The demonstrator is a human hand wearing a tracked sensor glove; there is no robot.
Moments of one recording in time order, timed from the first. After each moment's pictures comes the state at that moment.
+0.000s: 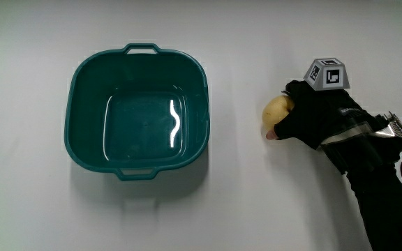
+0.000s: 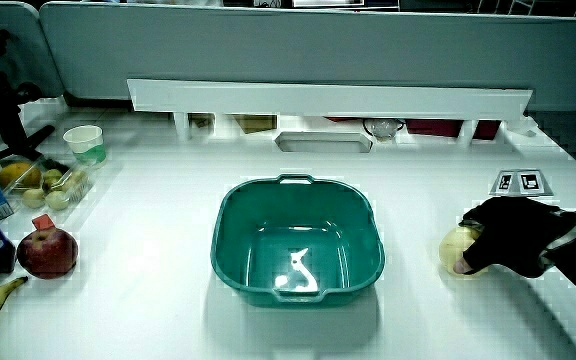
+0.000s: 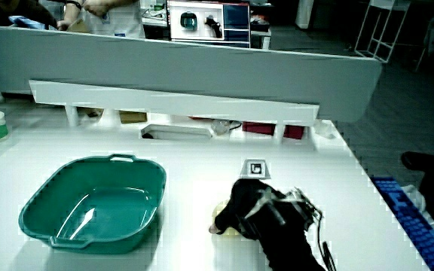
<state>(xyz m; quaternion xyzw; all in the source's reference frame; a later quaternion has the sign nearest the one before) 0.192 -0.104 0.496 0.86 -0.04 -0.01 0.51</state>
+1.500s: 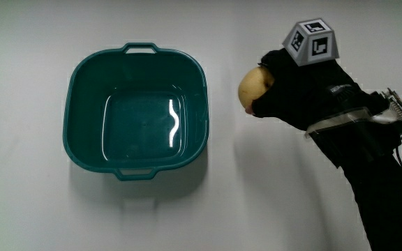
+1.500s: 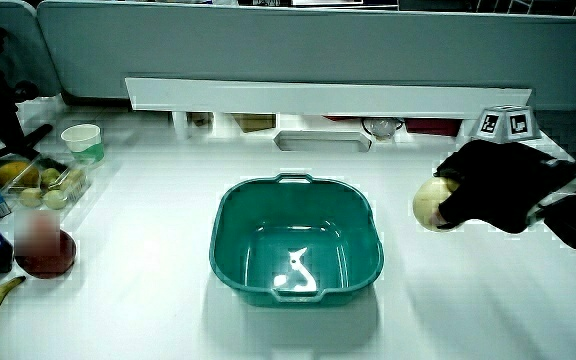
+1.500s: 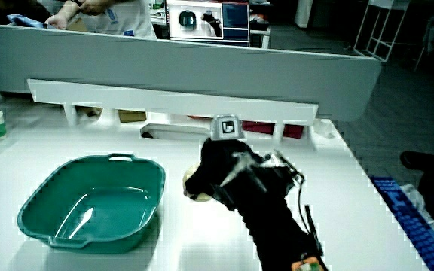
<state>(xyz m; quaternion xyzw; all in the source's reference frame) 0.136 -0.128 0.399 0.92 -0.13 0.01 0.38</state>
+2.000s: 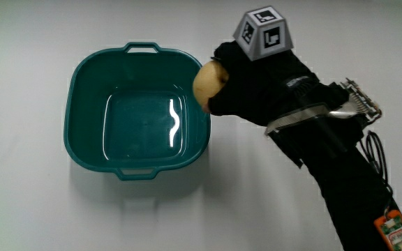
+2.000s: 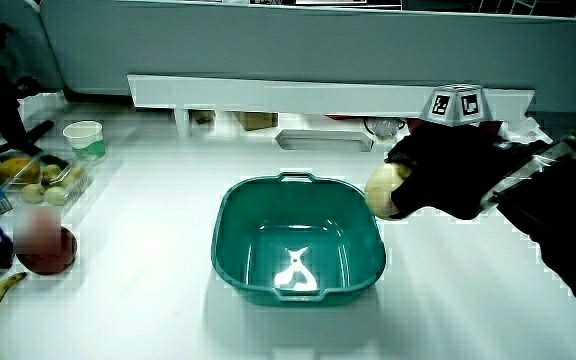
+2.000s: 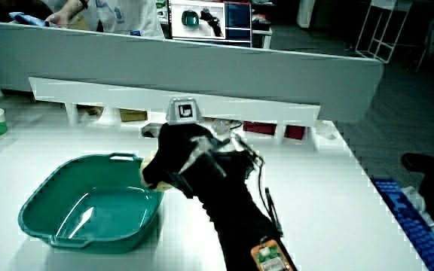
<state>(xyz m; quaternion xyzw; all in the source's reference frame) 0.066 -0.128 0.360 0.92 -0.19 0.04 0.34</state>
